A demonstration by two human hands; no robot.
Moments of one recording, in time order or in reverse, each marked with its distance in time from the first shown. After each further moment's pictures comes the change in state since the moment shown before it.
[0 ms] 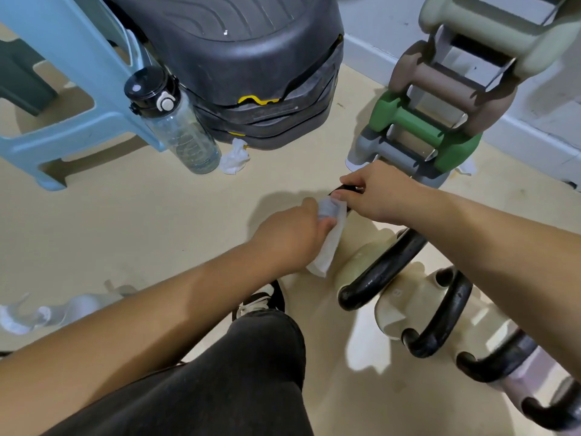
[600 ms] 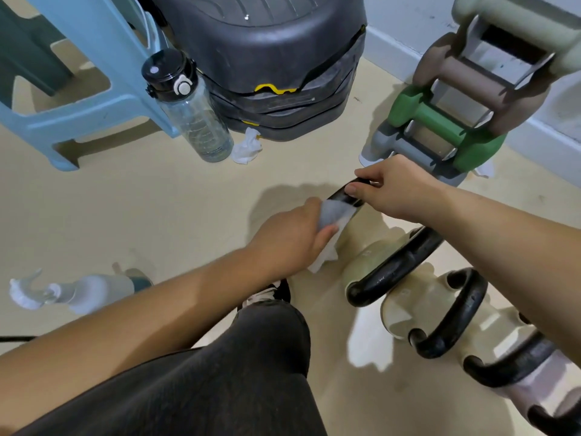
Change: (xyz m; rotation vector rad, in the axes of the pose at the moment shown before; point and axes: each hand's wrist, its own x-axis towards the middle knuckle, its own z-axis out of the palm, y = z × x) left_hand -0.013 -0.021 0.013 -0.033 0.101 0.073; right_hand -0.002 -0.001 0.001 0.038 0.051 -0.002
